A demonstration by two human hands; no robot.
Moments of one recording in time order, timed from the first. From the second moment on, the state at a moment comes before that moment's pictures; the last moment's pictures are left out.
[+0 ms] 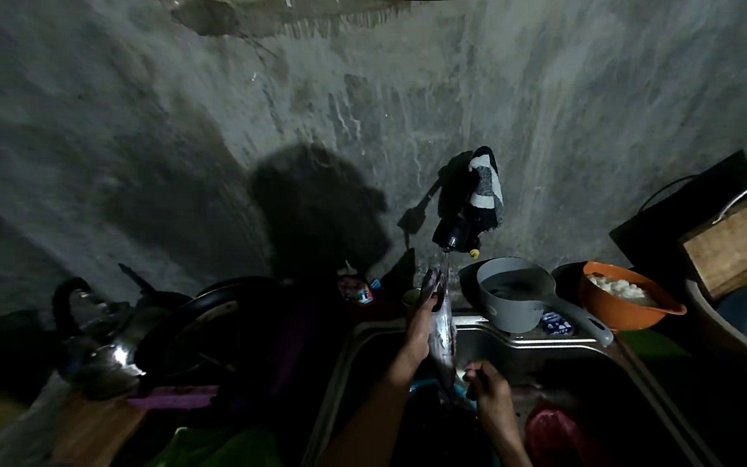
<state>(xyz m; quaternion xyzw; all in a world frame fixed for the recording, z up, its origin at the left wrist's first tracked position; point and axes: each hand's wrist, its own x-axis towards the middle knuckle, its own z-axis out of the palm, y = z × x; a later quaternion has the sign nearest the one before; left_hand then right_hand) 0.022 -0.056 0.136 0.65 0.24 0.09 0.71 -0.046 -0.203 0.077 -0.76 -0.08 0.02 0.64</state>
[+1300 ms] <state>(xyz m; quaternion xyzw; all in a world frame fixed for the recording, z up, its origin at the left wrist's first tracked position) 0.020 -0.071 0.130 0.68 0.28 0.10 0.67 -0.030 -0.198 0.062 -0.77 -0.10 -0.03 0.63</state>
